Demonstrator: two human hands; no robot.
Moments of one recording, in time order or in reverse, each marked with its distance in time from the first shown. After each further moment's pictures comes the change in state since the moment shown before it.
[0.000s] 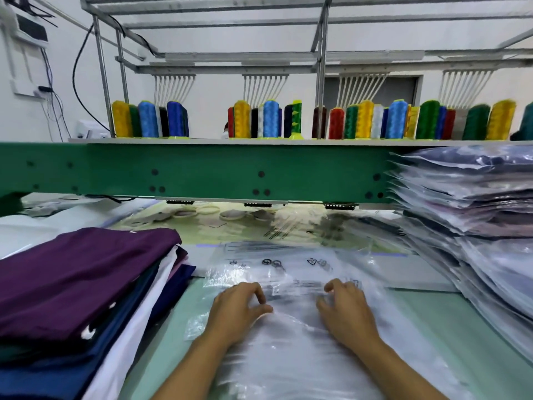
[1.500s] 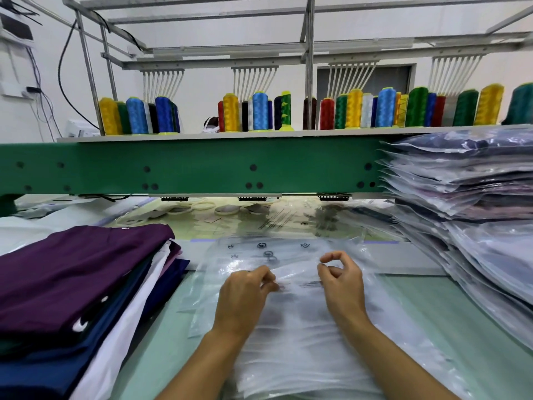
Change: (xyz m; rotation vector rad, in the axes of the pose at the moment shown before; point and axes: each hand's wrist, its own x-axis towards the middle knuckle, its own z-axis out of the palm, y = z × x) left_hand -0.011 0.041 0.010 -0.006 0.339 0.227; right_hand -0.004 -0.017 -0.012 0.925 0.240 0.044
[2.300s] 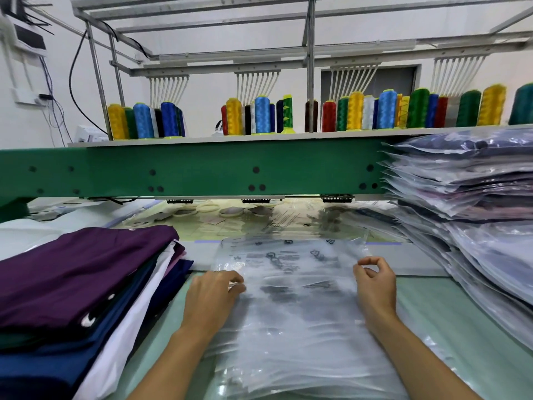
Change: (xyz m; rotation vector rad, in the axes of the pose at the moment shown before) left_hand -0.002 -0.041 -0.033 0.302 -0.035 -0.136; right_hand 0.029 0.027 -0.044 -0.026 0.249 0.145
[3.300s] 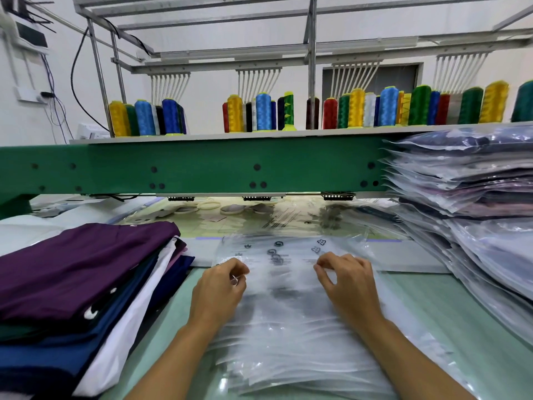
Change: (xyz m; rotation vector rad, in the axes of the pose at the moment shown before) left_hand -0.004 0.009 0.000 -0.309 -0.049 -0.084; right_hand -0.026 -0.013 0.014 -0.699 -0.198 -0.842
